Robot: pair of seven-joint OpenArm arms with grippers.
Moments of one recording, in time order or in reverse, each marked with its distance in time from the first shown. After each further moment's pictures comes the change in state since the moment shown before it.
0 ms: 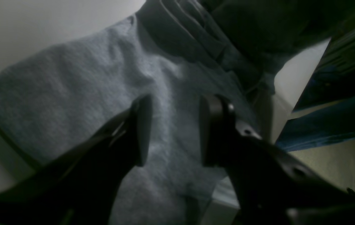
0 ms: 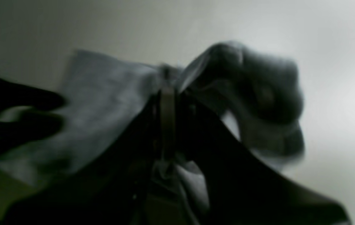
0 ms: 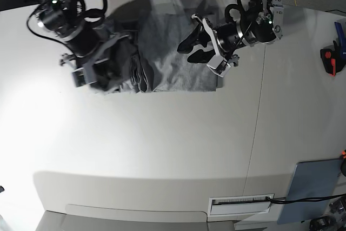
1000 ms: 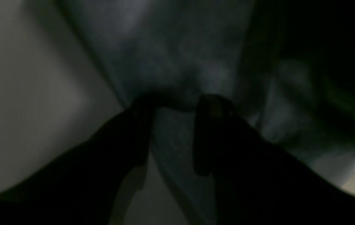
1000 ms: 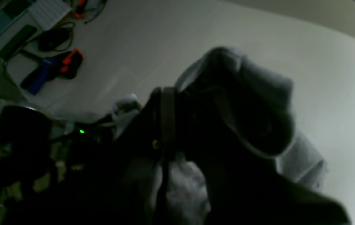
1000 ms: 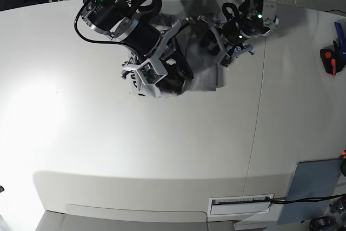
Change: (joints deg) left arm 2.5 -0.2 3.3 -5.7 21.2 13.2 -6.9; right arm 4.5 -6.1 -26.5 0.0 -11.1 -0.2 7.7
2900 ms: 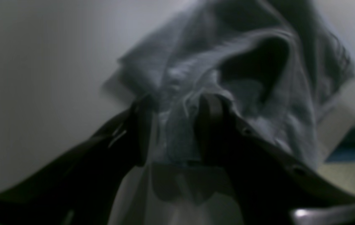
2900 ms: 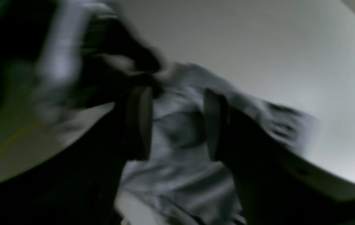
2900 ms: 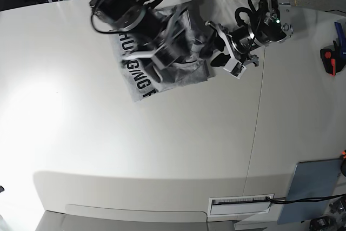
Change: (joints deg) left arm -1.7 0.2 -9.7 5.4 -12.2 -12.3 4.7; right arm -1.2 5.7 -6.1 0.0 -14.0 -2.9 -5.9
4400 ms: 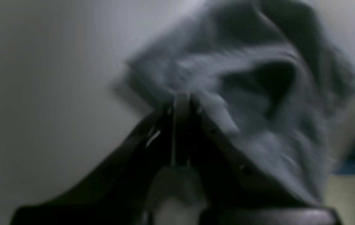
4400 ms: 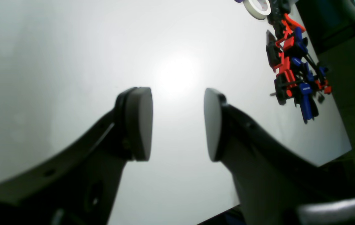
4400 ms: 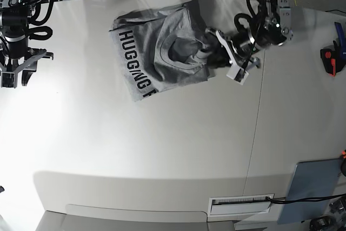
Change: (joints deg) left arm -2.3 0.2 0.1 -1.0 1.8 8.1 -0.7; right arm -3.7 9.4 57.3 0.0 1.0 -2.7 0.2
